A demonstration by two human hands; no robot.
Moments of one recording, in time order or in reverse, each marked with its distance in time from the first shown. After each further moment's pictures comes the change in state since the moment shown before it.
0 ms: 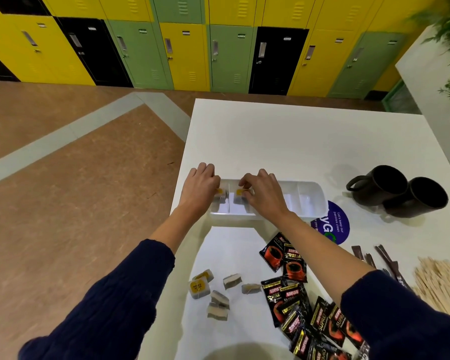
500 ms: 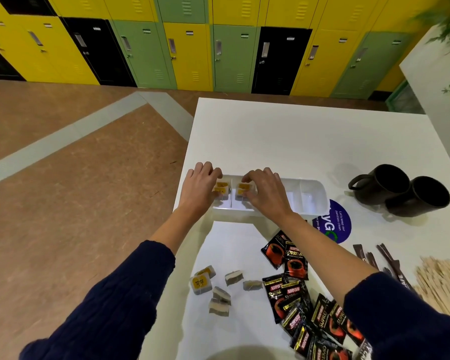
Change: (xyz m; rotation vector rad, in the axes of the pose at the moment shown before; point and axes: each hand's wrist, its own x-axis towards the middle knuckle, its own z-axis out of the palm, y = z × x) left_hand -0.013 0.000 -0.006 -0.165 0.021 -0.072; right_hand -0.007 -0.002 -0.002 -0.007 0.071 -0.035
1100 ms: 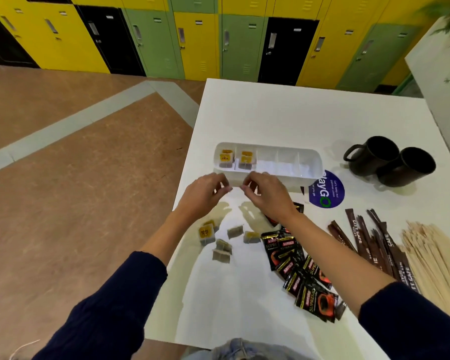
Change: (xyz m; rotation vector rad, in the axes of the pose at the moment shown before) left_hand -0.107 0.026 -0.009 -0.419 -0.047 -0.023; right_hand -0.096 -0.033 -0.014 0.174 -0.071 -0.075
